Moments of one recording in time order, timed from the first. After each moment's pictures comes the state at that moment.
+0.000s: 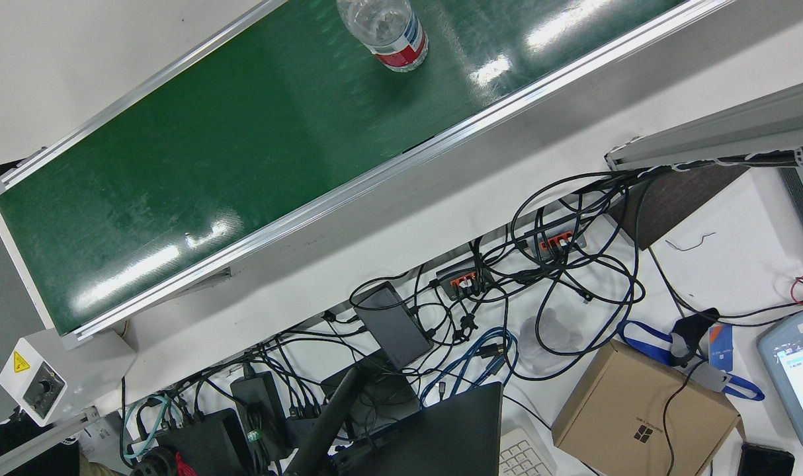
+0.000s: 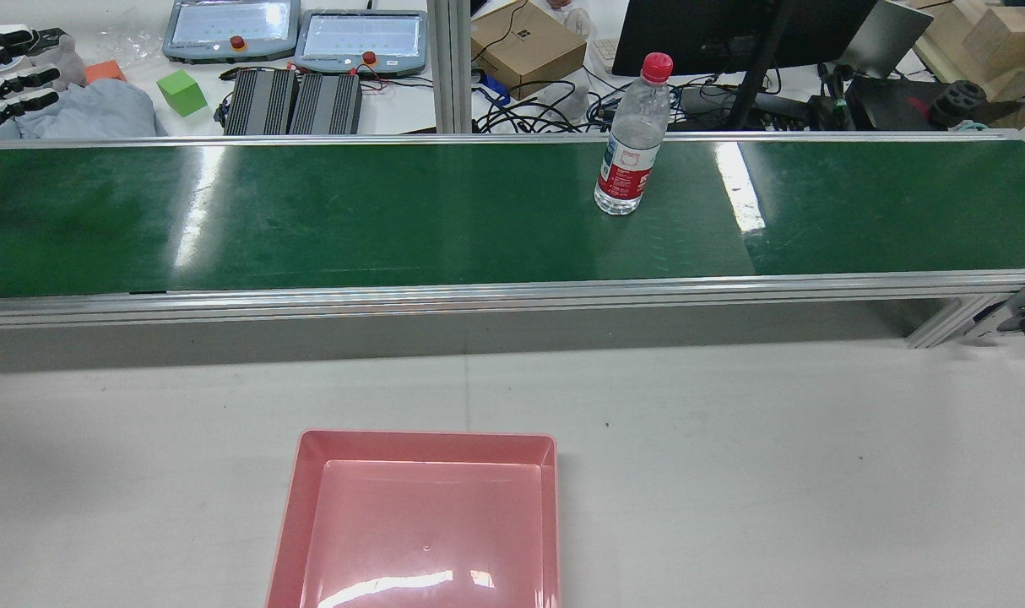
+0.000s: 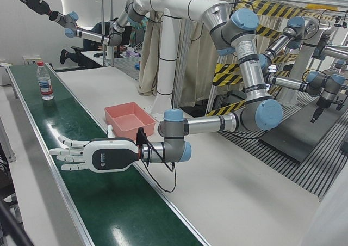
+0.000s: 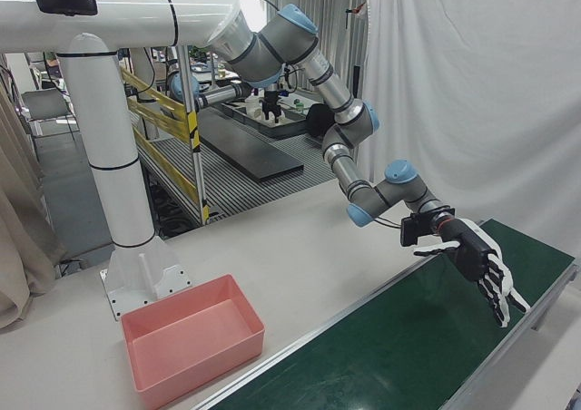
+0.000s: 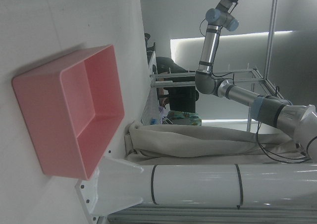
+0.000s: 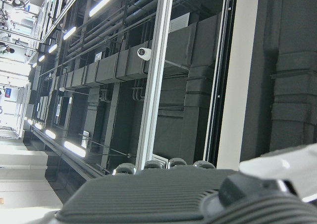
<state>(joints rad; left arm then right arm) -1.20 -1.77 -1.63 -0.09 1.52 0.21 1.96 -1.51 1.49 -2.61 -1.55 -0.04</state>
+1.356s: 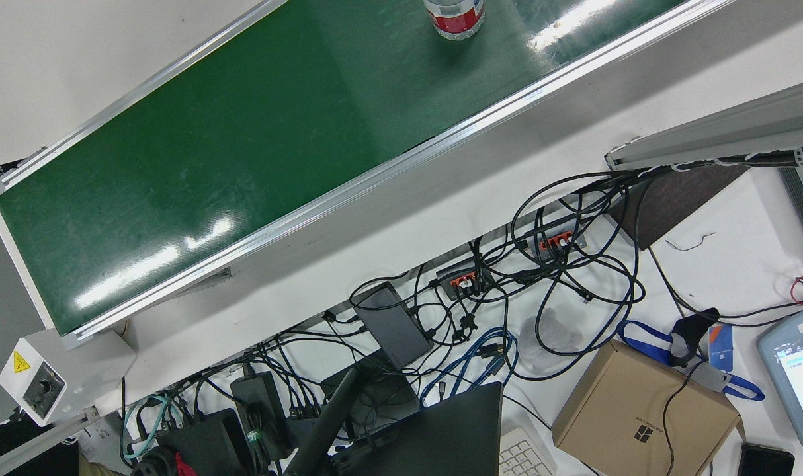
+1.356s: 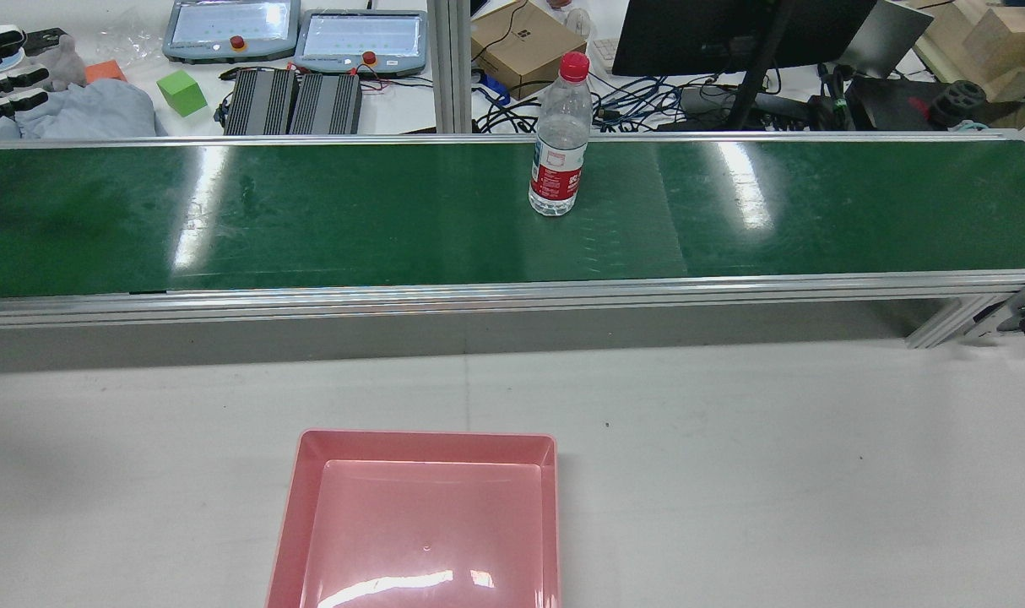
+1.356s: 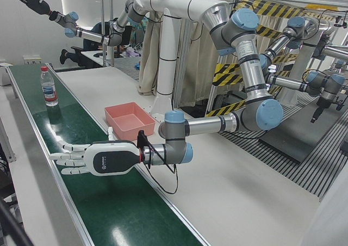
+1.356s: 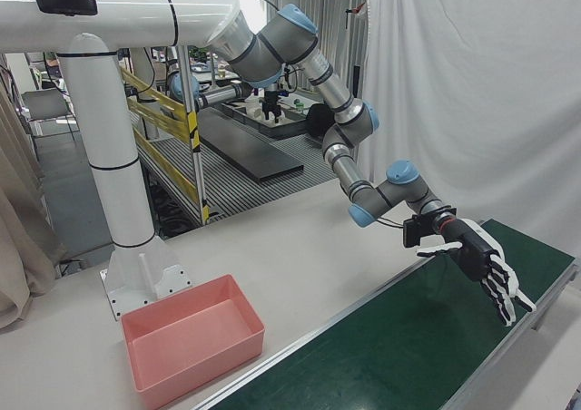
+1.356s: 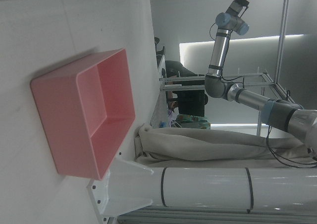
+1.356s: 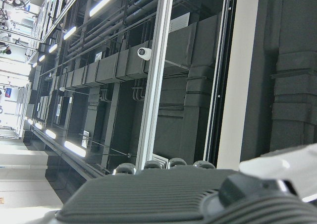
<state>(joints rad) -1.21 -1.77 -1.62 -0.09 1.52 0.24 1.96 -1.51 1.49 -2.61 -1.55 -0.04</state>
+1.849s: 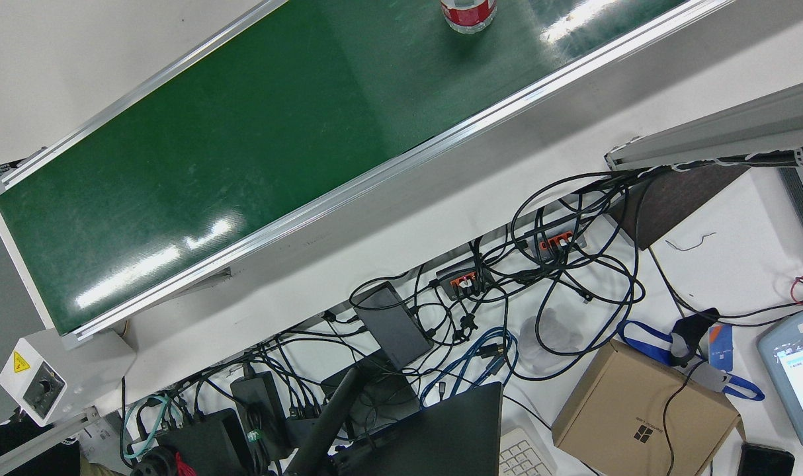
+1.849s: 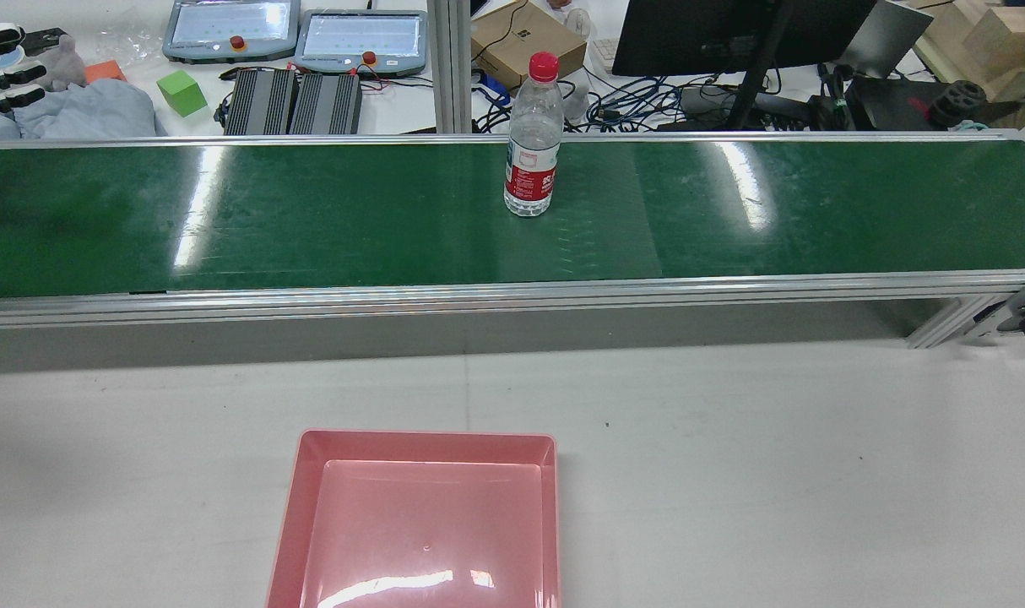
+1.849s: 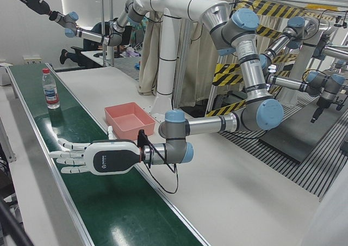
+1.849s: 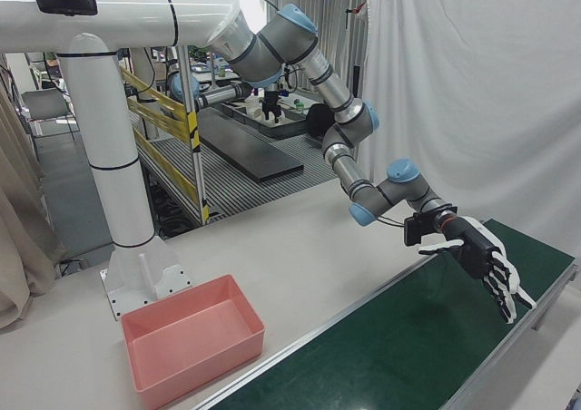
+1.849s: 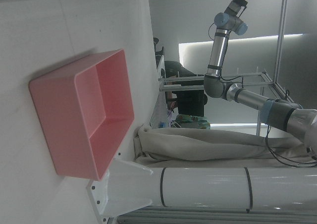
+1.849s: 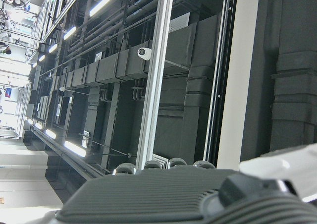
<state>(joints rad) -1.22 -1.77 -1.62 -0.09 1.52 0.24 1.96 -1.51 1.49 -2.61 -1.55 -0.04</state>
